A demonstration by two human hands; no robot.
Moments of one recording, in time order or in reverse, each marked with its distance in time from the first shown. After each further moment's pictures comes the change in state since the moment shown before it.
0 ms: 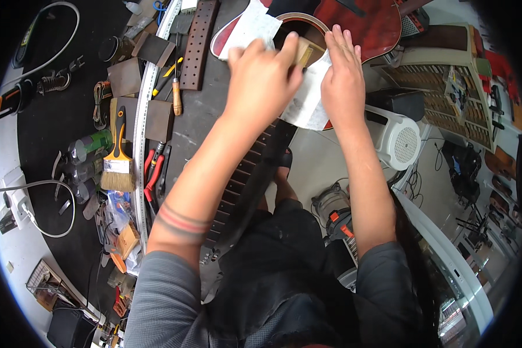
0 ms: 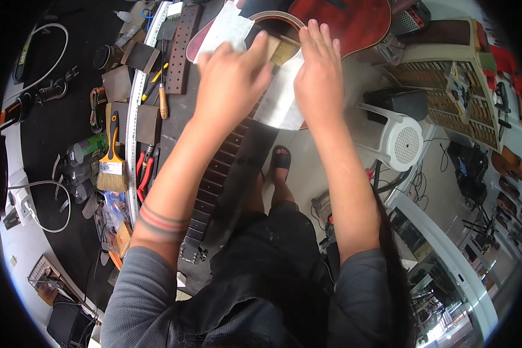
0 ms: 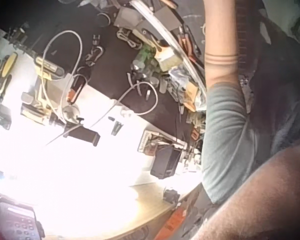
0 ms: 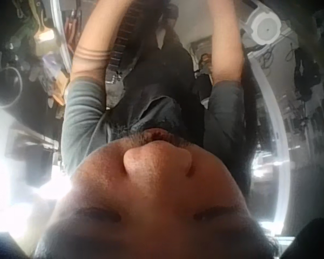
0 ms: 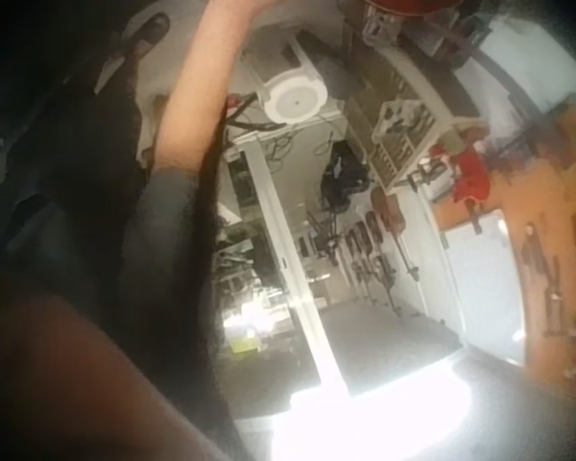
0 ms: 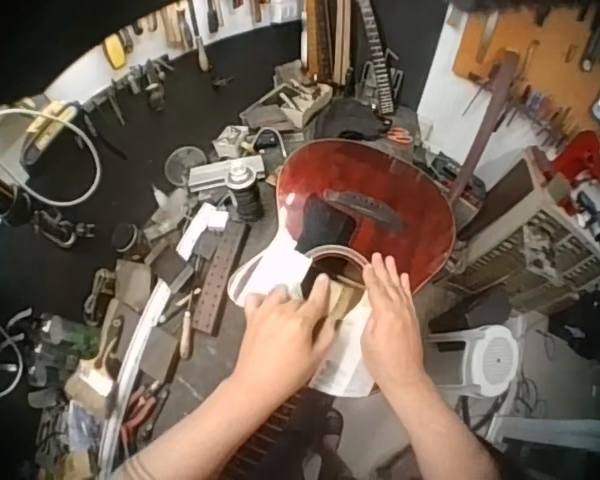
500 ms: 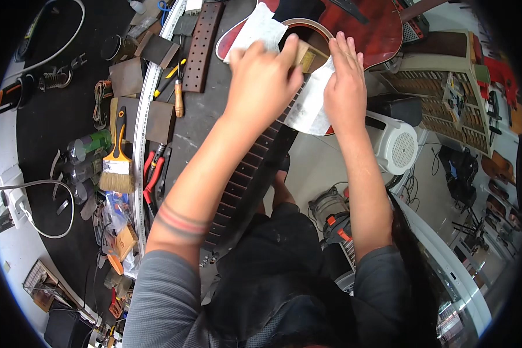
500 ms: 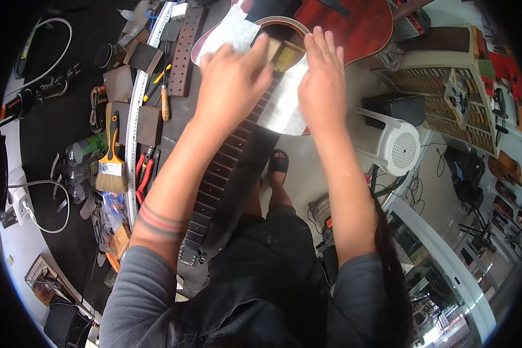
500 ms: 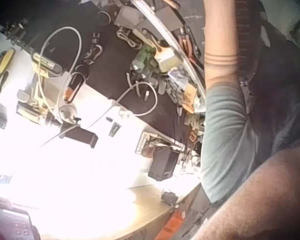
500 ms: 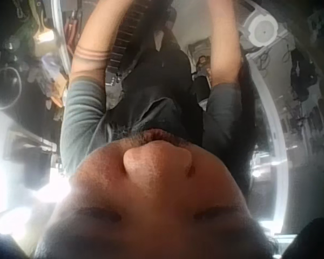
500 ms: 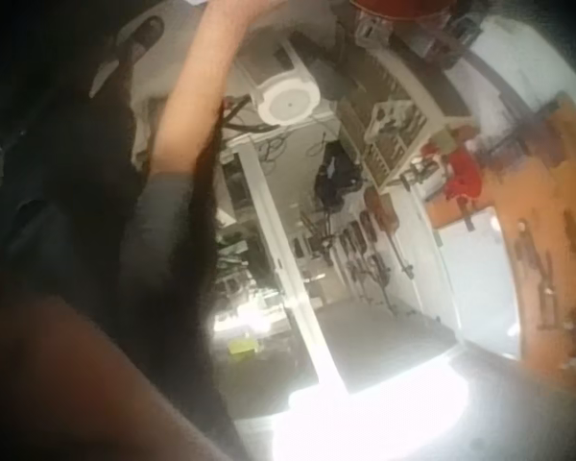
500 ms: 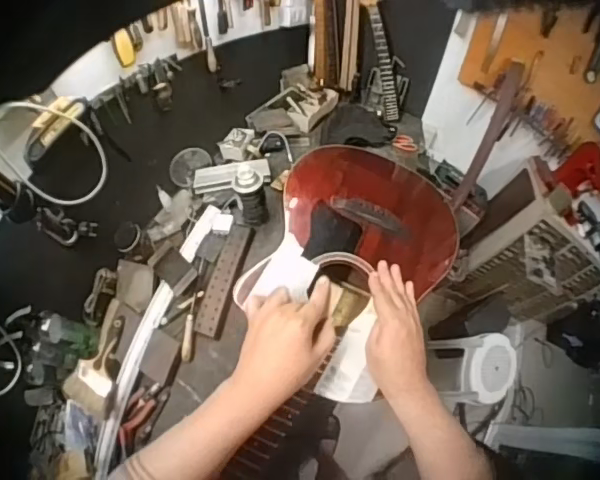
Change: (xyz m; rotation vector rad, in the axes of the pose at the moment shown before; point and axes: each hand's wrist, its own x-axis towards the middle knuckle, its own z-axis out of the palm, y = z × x) left_hand 0.001 -0.011 0.001 0.012 0.066 0.029; right_hand 0.001 -0.003 0.000 -0.018 -0.015 0.000
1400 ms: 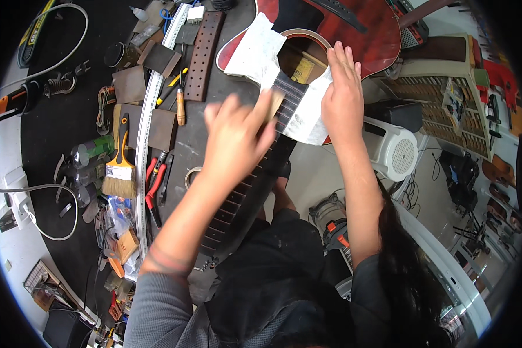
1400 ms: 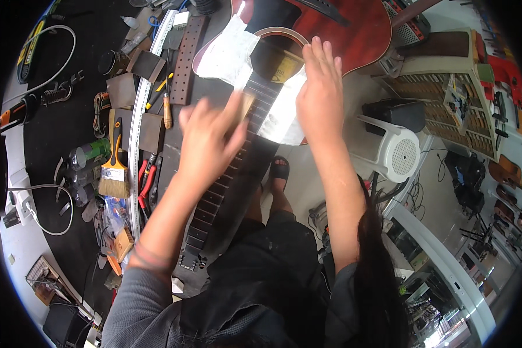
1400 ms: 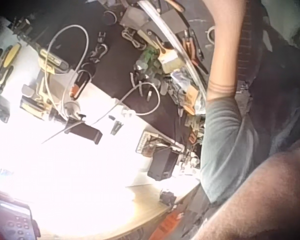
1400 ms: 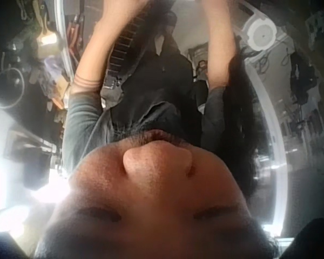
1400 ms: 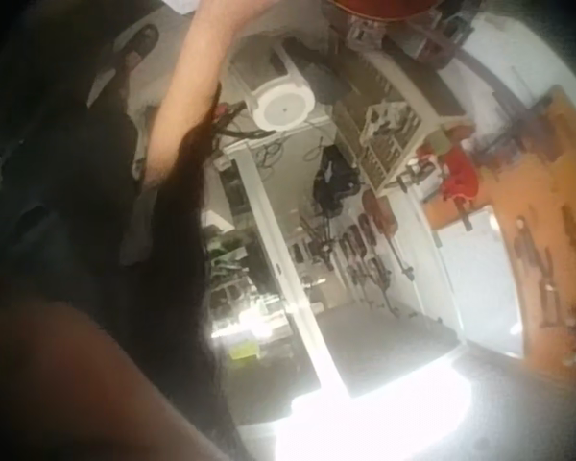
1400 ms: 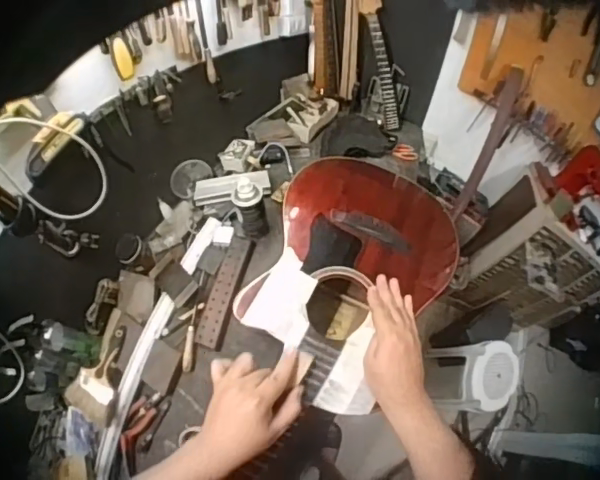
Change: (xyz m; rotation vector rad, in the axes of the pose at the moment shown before) left_hand -0.064 0.004 -0.047 -0.044 -0.158 -0.035; right_hand -0.001 0.002 -0.005 -0.013 -0.019 0.025
